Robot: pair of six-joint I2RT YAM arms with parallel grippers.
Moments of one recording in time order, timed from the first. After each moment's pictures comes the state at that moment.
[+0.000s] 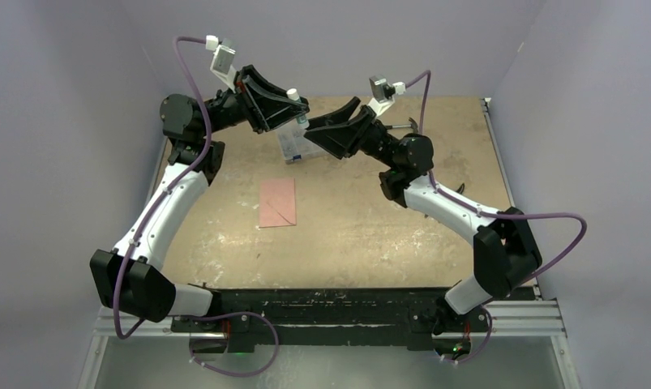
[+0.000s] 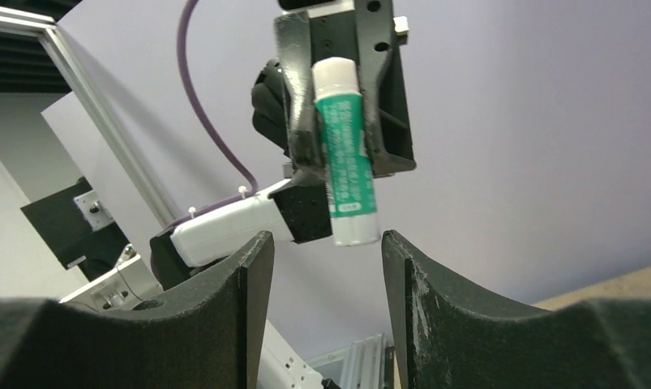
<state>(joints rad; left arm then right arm) -0.27 1.36 1.34 0.68 1.01 -0.91 0.61 1.55 1.11 1.22 -0.63 1.13</state>
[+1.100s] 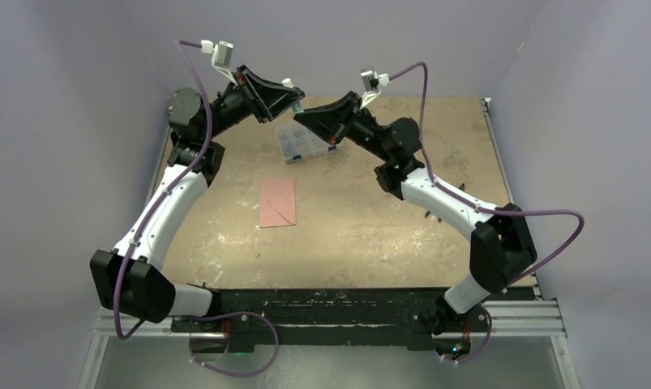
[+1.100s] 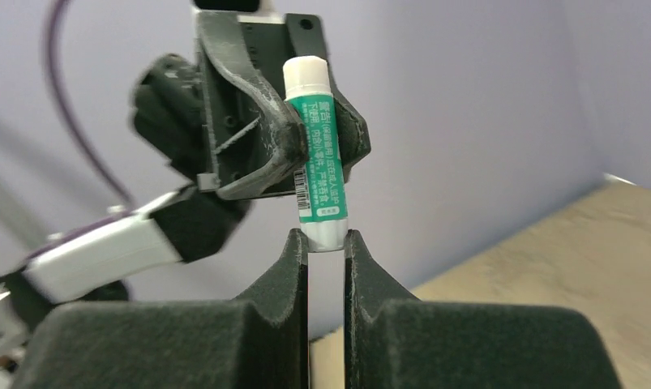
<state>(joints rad) -0.26 1.36 1.31 0.52 0.83 -0.85 0.61 1.59 1.19 1.00 -0.55 0.93</state>
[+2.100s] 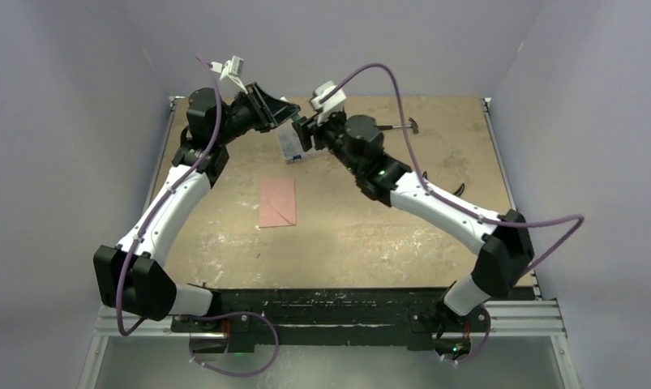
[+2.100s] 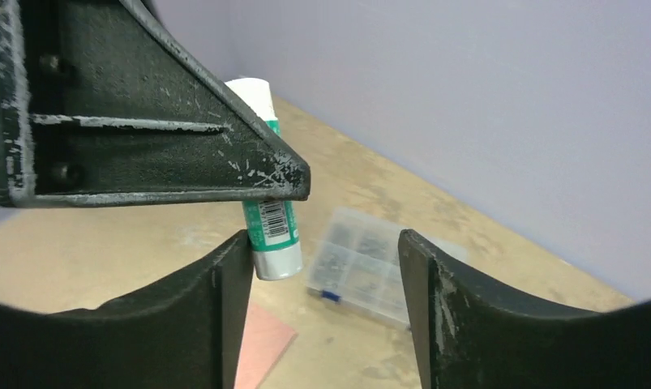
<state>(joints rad) -0.26 1.38 1.27 0.08 0.49 -0.78 0.85 1.61 1.37 0.29 0.30 -0.11</state>
